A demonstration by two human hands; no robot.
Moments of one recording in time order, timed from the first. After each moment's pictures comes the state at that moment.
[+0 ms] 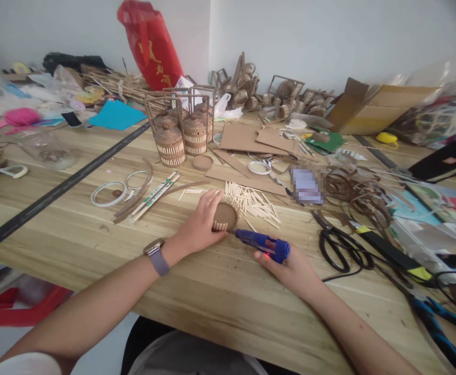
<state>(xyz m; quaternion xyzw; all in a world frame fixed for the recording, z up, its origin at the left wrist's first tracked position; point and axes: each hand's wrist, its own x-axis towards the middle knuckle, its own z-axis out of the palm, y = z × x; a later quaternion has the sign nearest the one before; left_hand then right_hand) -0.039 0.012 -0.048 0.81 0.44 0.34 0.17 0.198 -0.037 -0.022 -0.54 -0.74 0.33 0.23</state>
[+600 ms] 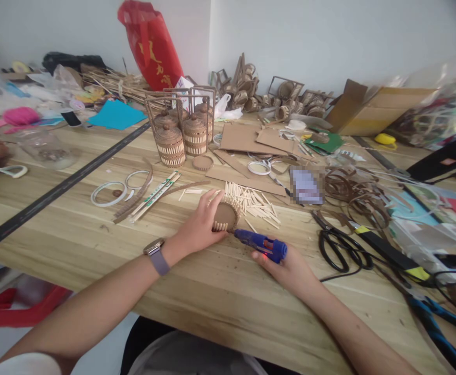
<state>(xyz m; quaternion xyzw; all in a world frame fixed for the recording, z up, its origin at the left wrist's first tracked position) -0.039 0.012 -0.047 0.81 0.45 0.34 0.16 0.196 -0.037 -0.024 -0.55 -0.74 0.32 0.22</state>
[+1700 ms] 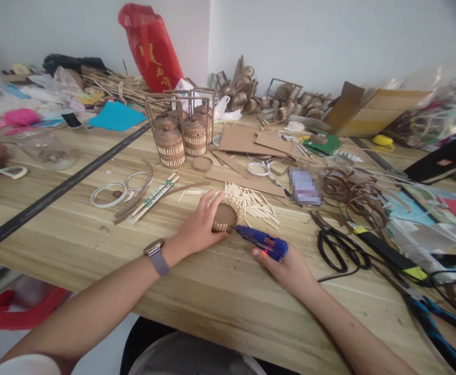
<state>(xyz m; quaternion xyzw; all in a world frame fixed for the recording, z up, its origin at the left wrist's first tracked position) -0.039 0.013 -0.049 0.82 0.45 0.33 0.15 0.195 -0.035 -0.029 -0.56 -0.71 0.33 0.26</state>
